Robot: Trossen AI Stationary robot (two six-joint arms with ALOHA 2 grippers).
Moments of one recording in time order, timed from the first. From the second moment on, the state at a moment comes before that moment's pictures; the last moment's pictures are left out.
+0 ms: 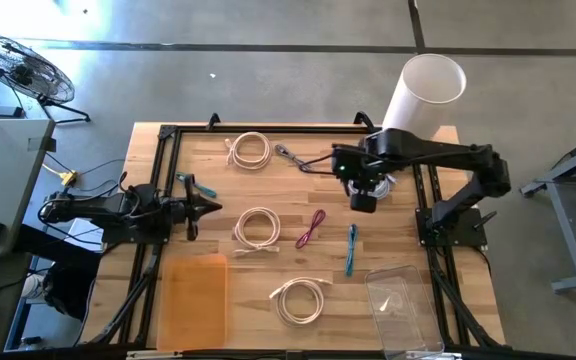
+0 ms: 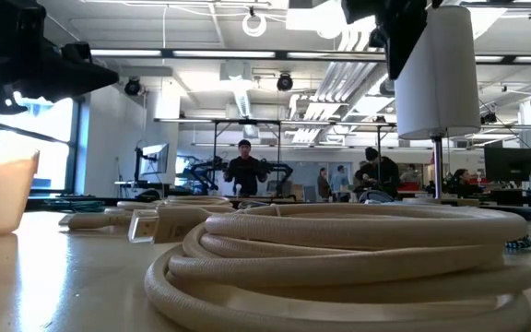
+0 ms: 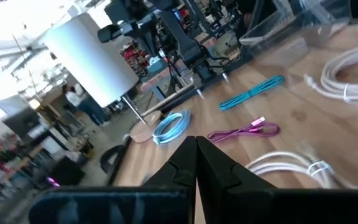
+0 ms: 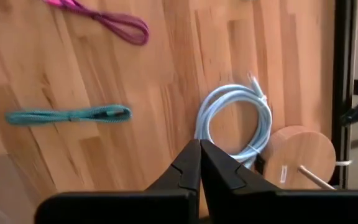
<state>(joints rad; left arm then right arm) -0.05 0.02 0.03 0.00 -0.10 0.57 -0.13 1.58 1.62 -1.50 0.16 0.05</state>
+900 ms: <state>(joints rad) -0.05 0.31 0.43 -0.27 -0.11 0.48 -0.20 1.63 1.18 -1.09 0.23 0.02</state>
